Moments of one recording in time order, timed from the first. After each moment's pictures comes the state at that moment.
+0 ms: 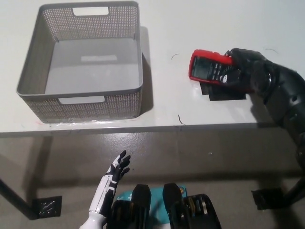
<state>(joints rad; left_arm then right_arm) -0.06 0.02 -0.11 0.31 0.08 -0.43 -0.04 -1.18 -0.24 0.42 1.38 -0.54 -0.05 0.06</state>
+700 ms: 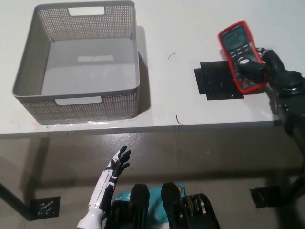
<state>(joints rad) -0.09 0.03 -0.11 0.32 0.08 -0.42 -0.04 -1.15 -0.25 -0.23 1.41 -0.20 0.03 0.01</state>
